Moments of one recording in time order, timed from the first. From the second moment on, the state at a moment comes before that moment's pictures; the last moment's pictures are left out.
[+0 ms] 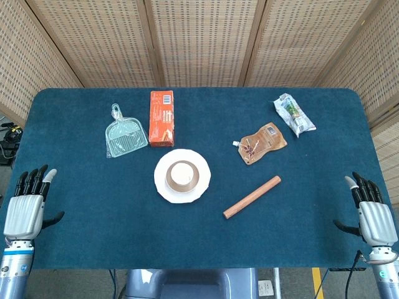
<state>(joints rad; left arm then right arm) -0.21 -1.26 0.04 -1.75 1.34 1.60 0.36 0.10 -1.17 0.08 -1.50 -1.46 1.42 0.14</state>
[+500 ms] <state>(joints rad) -0.23 -1.27 0.00 -1.76 1.33 1.52 0.39 0.10 -1.16 0.09 -1.50 -1.45 1.42 0.17</state>
